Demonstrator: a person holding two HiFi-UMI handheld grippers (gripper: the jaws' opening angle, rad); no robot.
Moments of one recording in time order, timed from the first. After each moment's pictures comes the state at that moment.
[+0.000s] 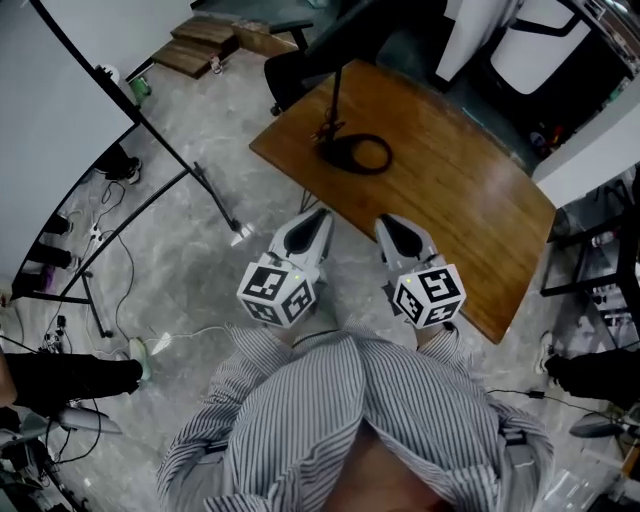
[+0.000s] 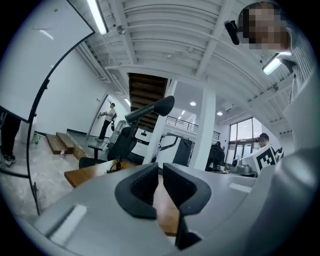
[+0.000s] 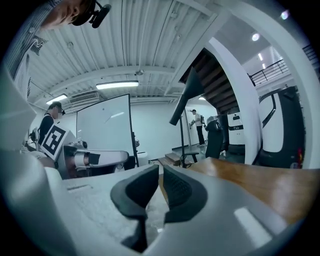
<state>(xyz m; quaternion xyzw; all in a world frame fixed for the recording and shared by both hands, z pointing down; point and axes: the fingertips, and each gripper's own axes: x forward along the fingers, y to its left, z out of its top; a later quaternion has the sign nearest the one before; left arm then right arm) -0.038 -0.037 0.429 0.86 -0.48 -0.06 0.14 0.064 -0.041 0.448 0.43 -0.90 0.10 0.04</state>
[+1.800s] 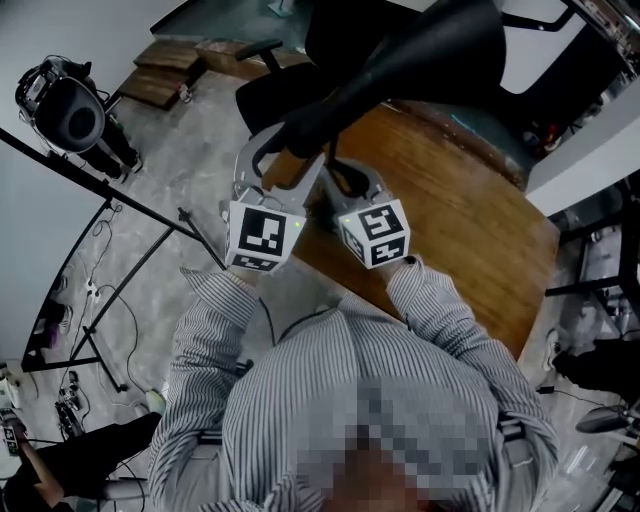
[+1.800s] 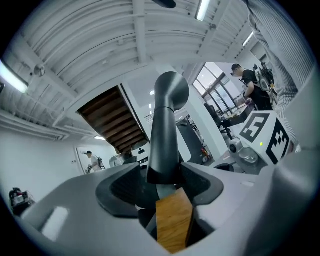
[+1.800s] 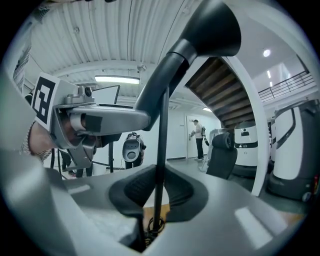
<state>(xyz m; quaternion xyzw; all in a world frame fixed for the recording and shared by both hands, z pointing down) -0.063 -0.329 0.323 0.86 -0.44 0.13 -0.22 -0.038 -0.338 0.415 0.44 -0.90 0.02 0.04</state>
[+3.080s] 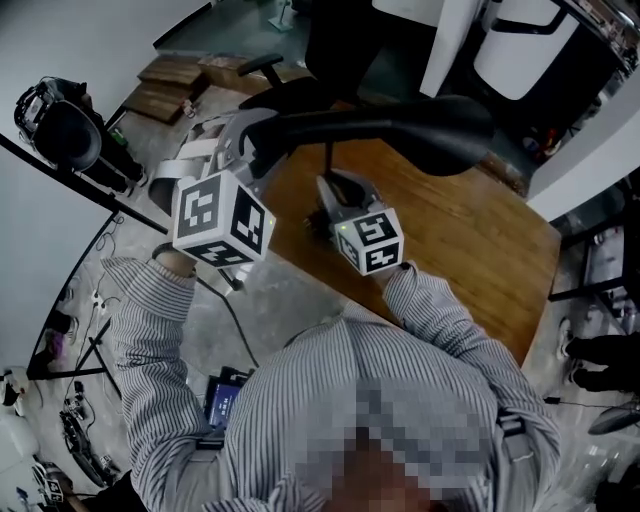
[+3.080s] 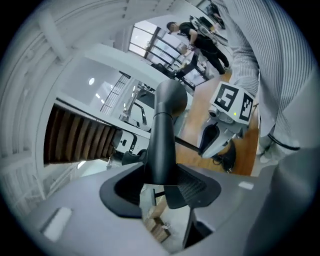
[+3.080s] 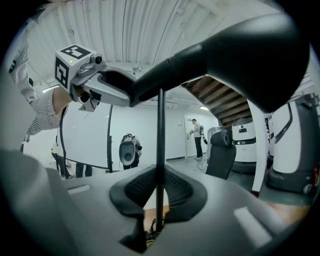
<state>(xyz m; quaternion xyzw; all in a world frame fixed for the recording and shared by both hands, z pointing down) -0.075 -0.326 0.277 0.74 -0.28 0.45 -0.40 -0.039 -0.340 0.417 0.44 -0.89 0.04 0.02</state>
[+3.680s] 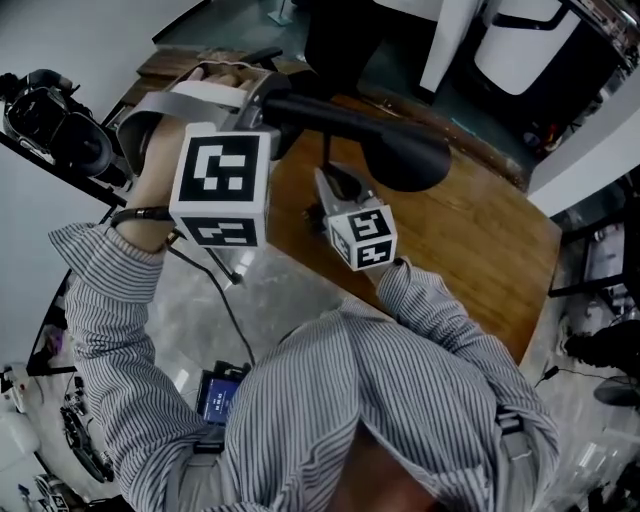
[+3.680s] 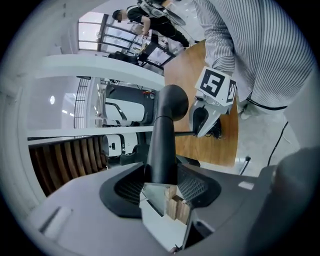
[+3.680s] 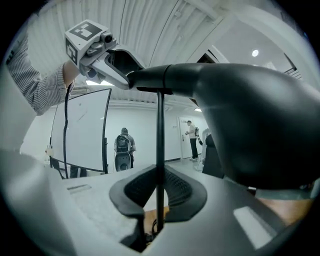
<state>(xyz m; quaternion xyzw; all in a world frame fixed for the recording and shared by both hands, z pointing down) -0.063 -0.322 0.246 0.61 -0.15 0.60 -0.49 -0.037 -0.338 0.414 0.47 -0.88 0.04 0.01</state>
